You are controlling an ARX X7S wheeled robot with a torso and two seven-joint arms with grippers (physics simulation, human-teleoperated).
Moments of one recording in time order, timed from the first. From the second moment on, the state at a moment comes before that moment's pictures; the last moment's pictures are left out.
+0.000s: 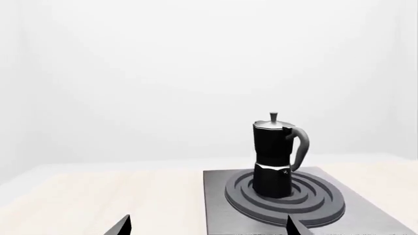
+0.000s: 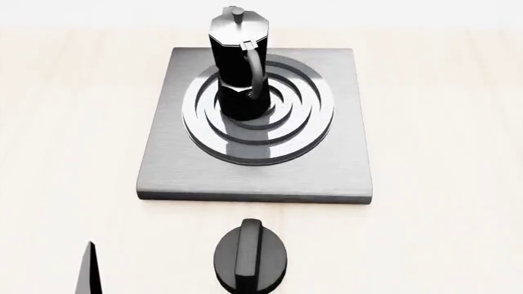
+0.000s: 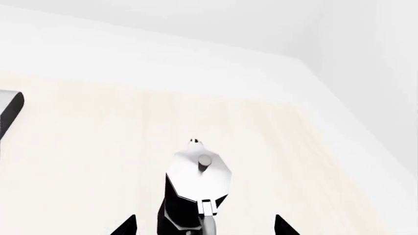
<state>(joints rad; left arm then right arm) 0.10 -0.42 0.36 0.65 -0.17 -0.05 -0.47 0.96 1.13 -0.21 0.23 0.74 0.84 -0.13</state>
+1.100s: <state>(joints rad) 0.09 -0.43 0.40 0.63 -0.15 -0.04 -0.47 0.94 0.98 -0.31 0.50 0.58 0.61 -0.17</state>
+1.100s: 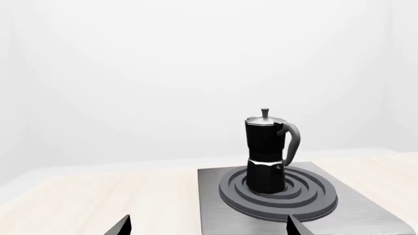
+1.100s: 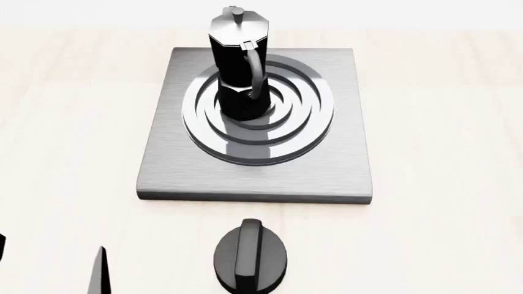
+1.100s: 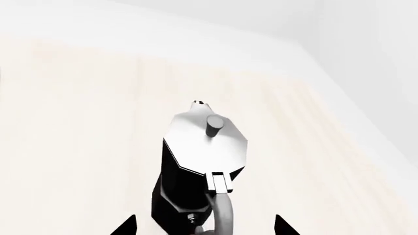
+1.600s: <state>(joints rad) 0.09 -0.43 0.41 0.63 -0.14 -0.05 -0.48 0.91 0.98 -0.30 0.54 0.58 0.58 -0.16</state>
